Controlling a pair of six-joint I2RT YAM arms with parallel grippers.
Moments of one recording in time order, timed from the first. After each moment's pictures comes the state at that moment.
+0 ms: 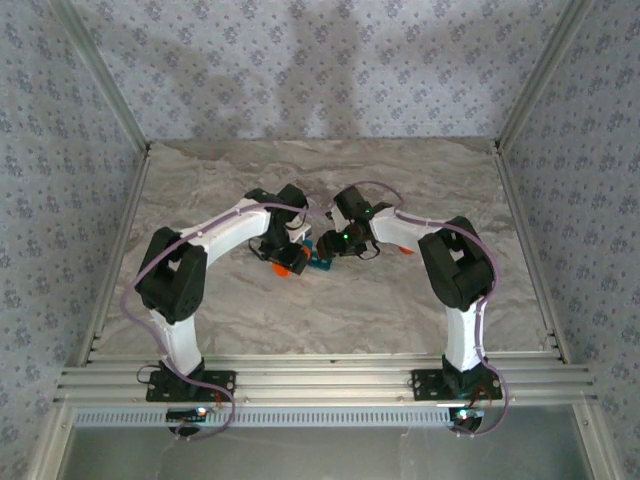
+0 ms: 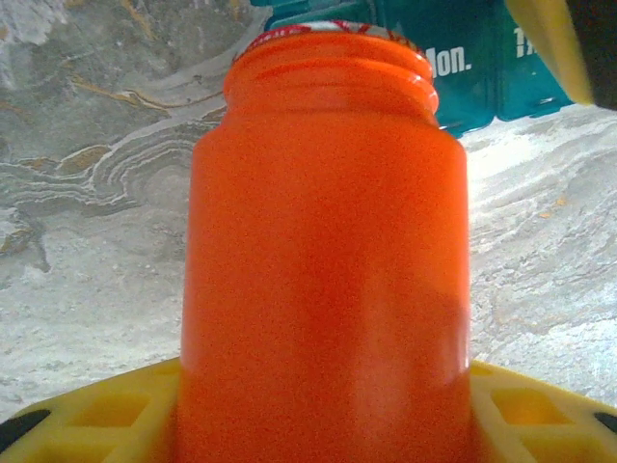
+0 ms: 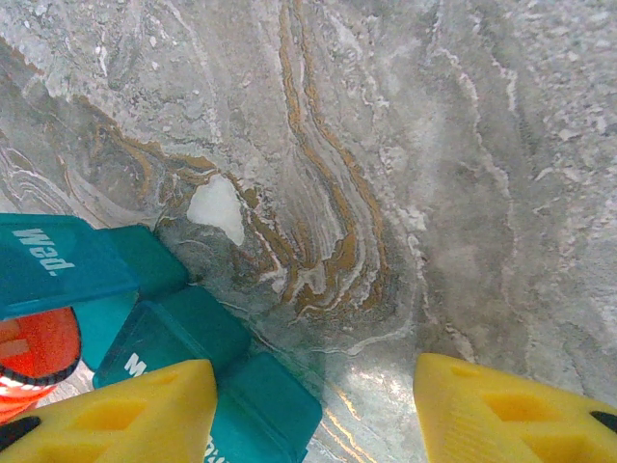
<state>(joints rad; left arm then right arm) -0.62 1.86 1.41 -1.07 0.14 -0.09 0.58 1.97 1.29 -0.48 -0.30 0.30</state>
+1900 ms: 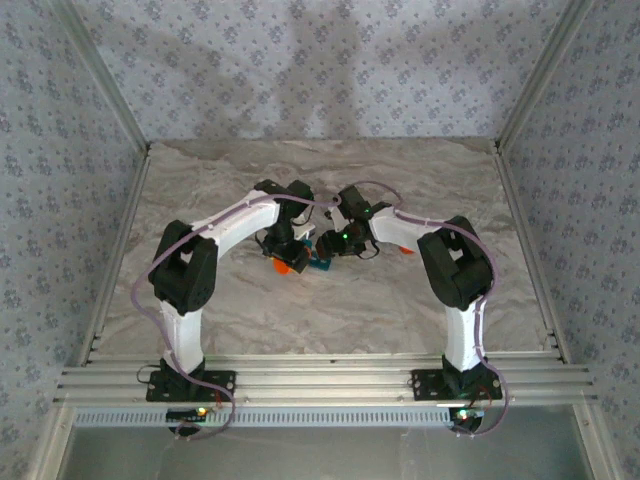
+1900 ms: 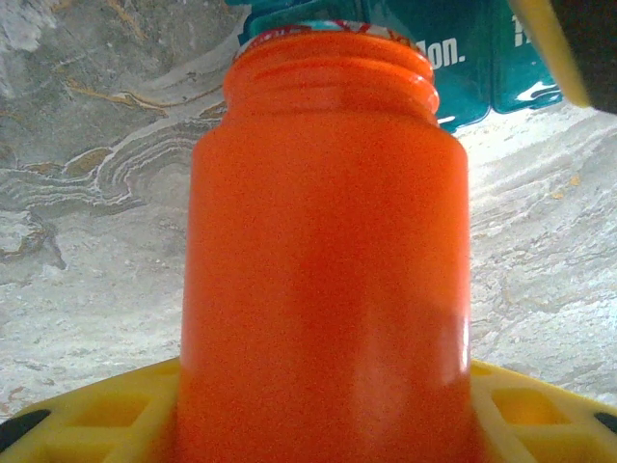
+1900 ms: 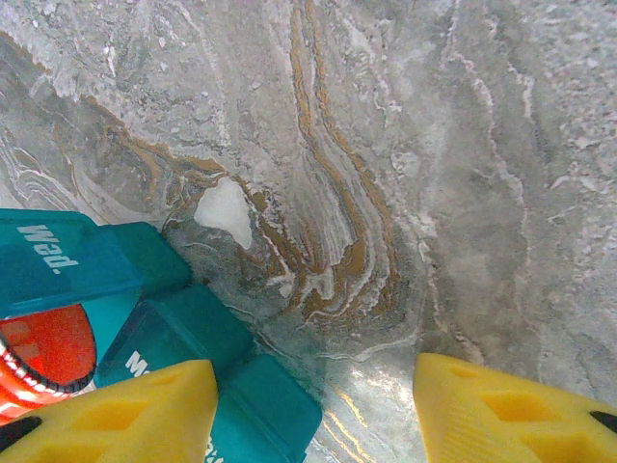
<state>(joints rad) -0.63 1.95 1.56 -1.21 0.11 -0.04 0.58 1.98 1.30 -0.48 -0.31 0.30</state>
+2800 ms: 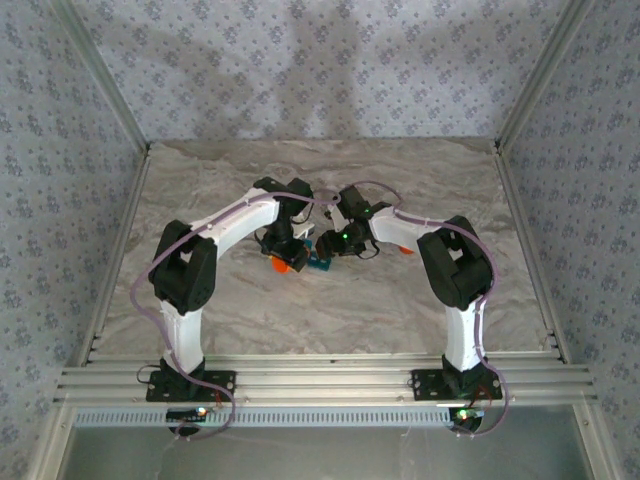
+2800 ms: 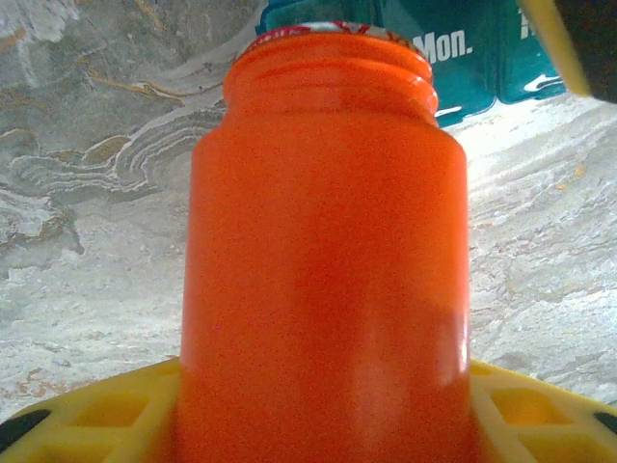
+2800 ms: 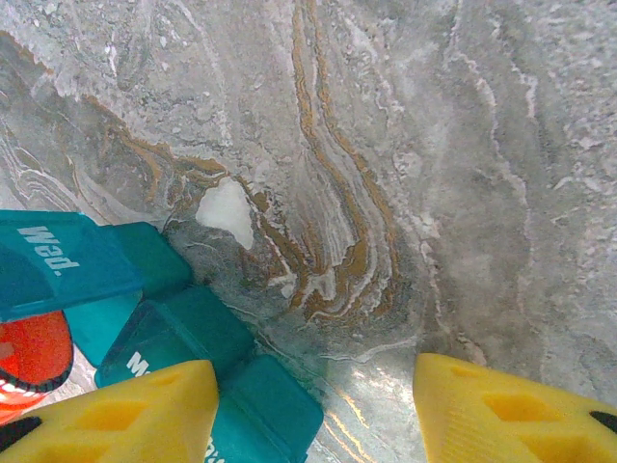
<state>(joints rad) -0.63 1.96 1.59 -1.25 0.10 -0.04 0.58 1.98 1.30 -0.48 -0.32 0.30</state>
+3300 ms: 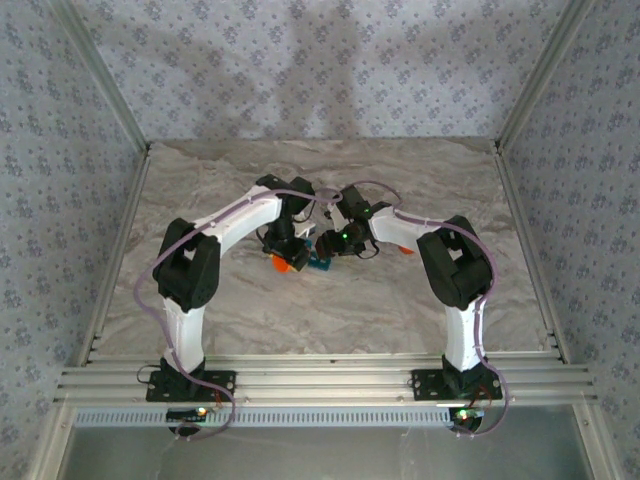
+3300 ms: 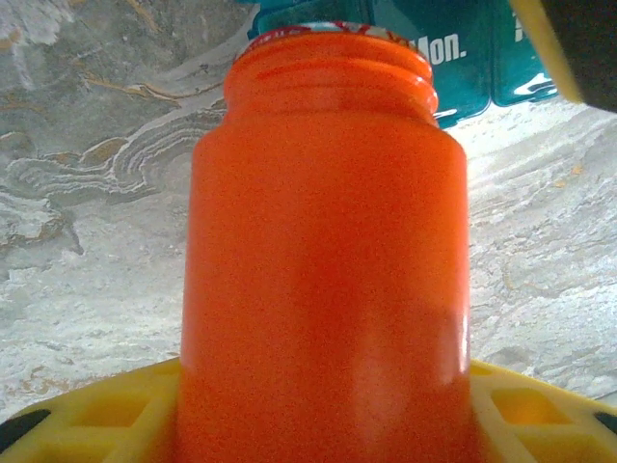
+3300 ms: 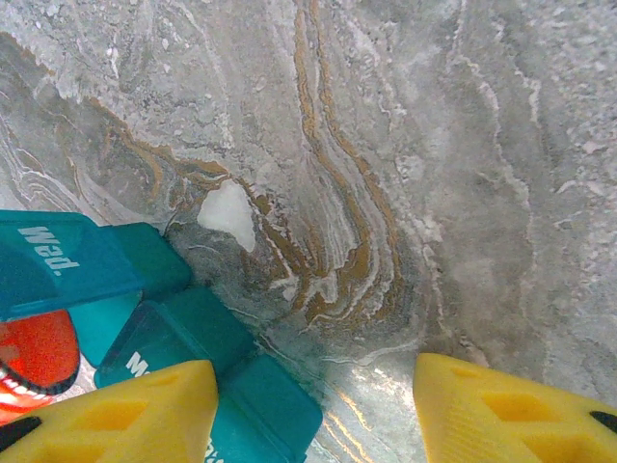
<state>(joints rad) -0.63 1.99 1.64 -1.29 0.10 -0.03 0.58 1.98 1.31 -0.48 -0.32 0.30</state>
